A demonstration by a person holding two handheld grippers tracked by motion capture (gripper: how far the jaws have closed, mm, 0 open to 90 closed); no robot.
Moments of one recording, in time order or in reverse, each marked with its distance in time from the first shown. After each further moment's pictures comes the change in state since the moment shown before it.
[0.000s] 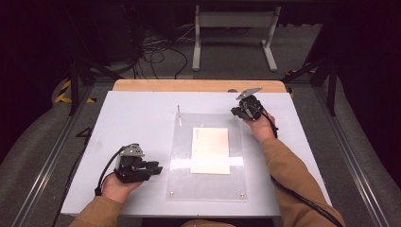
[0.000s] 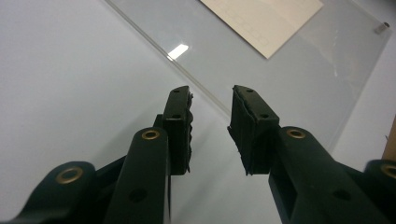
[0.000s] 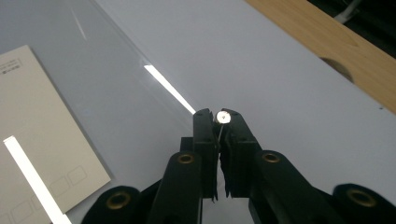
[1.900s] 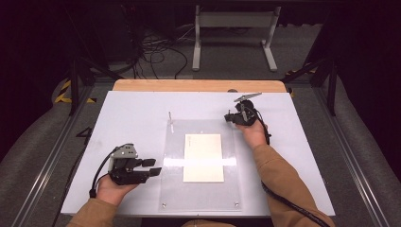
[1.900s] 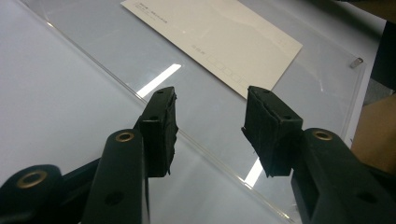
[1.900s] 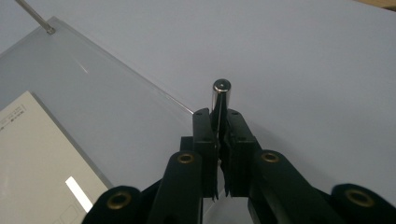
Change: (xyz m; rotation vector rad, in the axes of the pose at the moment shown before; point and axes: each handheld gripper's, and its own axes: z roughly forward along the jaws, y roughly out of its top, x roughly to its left) left arm -0.005 -0.003 -0.021 -0.101 -0.032 0.026; right arm 0.016 -0.005 0.016 -0.016 0.094 0.285
